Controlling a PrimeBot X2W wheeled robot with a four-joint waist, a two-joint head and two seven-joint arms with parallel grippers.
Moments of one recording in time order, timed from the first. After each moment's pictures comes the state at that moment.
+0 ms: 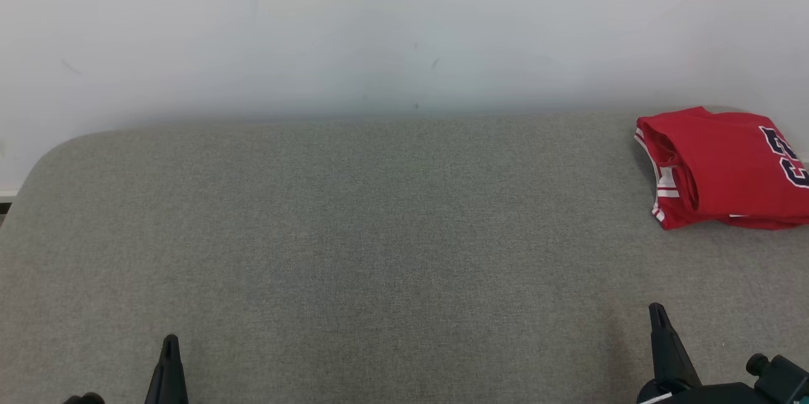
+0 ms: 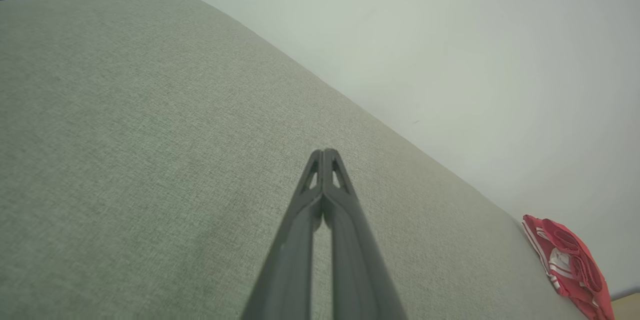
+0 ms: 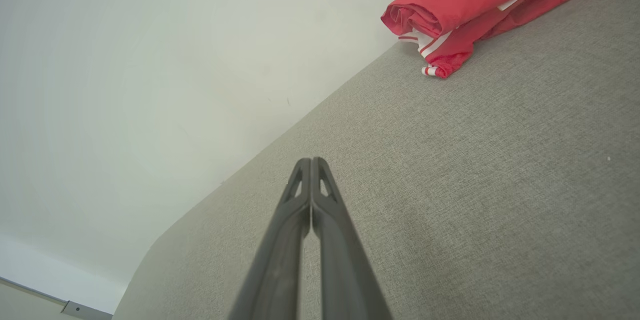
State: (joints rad) left arm 0.02 0.07 0.08 0.20 -0.69 -0.10 -0.12; right arm 0.03 -0.09 0.01 0.18 0.78 0.13 -0.11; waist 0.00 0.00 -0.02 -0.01
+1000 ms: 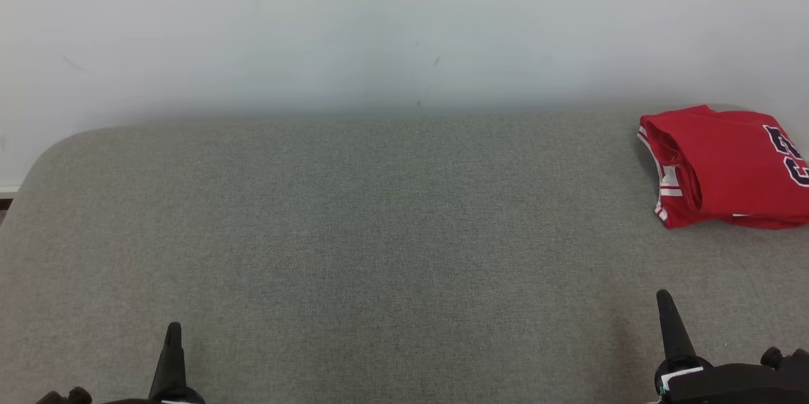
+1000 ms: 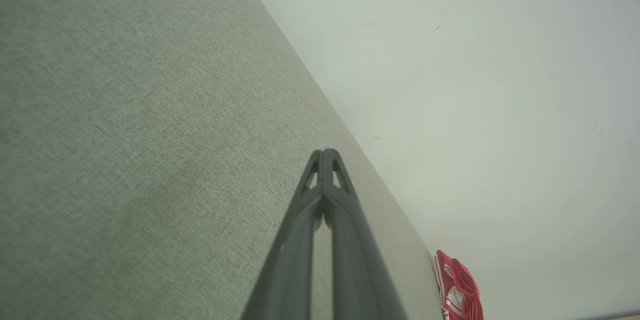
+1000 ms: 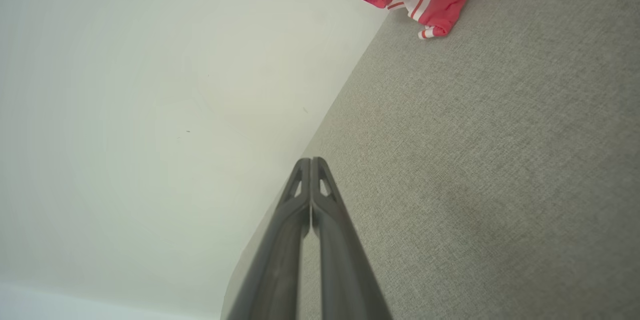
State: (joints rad) left arm -0.03 0.06 0.09 0.22 -1.06 -0.11 -0.02; right arm -0.02 -0.08 -0.03 0.21 1.13 0.13 -0.03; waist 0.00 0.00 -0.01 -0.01
